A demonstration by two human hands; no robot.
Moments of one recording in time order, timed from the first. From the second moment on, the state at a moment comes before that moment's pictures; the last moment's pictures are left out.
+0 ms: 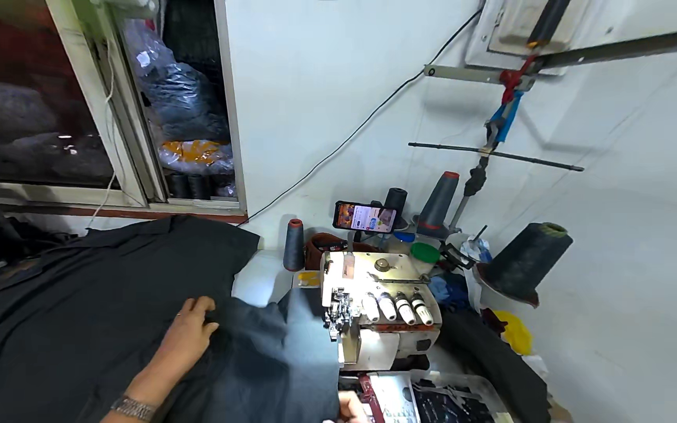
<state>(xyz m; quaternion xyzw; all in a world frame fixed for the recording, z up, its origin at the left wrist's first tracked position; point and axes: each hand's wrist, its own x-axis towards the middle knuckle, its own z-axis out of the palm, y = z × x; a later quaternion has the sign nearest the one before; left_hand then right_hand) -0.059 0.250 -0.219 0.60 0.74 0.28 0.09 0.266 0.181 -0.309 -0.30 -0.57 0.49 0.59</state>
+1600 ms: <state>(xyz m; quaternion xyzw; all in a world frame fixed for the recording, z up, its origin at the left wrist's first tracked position) 0.071 0.286 -0.235 0.75 0.56 0.29 0.21 0.281 0.204 -0.331 -0.31 -0.65 0.43 0.55</state>
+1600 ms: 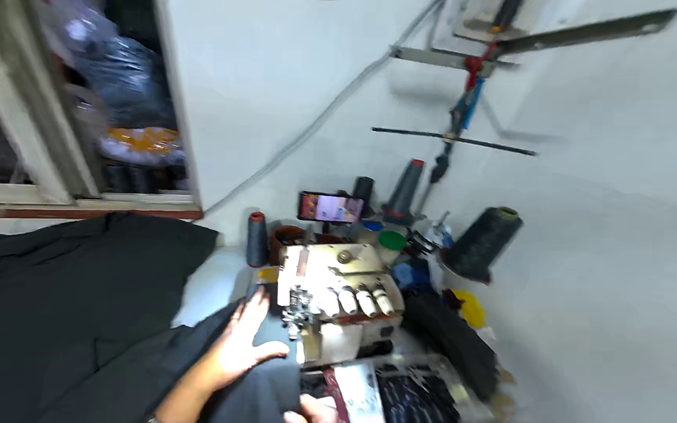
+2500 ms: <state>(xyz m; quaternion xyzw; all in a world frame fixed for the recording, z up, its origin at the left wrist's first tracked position) 0.176 0.202 -0.344 0.80 0.35 0.41 0.25 0.434 0.222 -0.274 -0.68 -0.69 0.19 0.15</state>
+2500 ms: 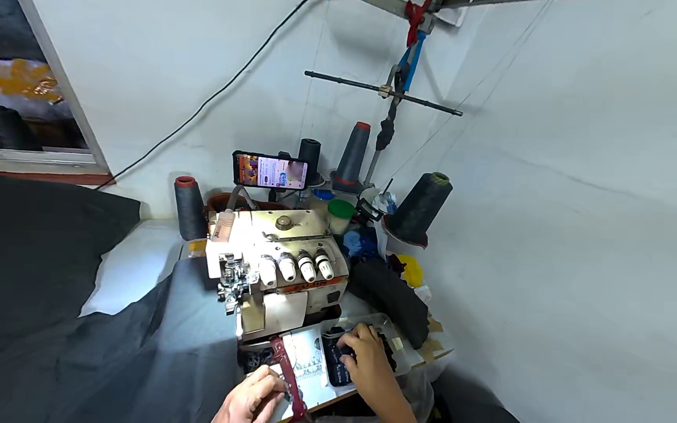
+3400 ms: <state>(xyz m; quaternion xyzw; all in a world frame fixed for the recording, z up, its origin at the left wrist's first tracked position) 0.179 0.167 -0.269 0.49 0.30 0.47 0.67 0.362 0.164 -0.299 -0.37 -0.75 -0.04 0.55</state>
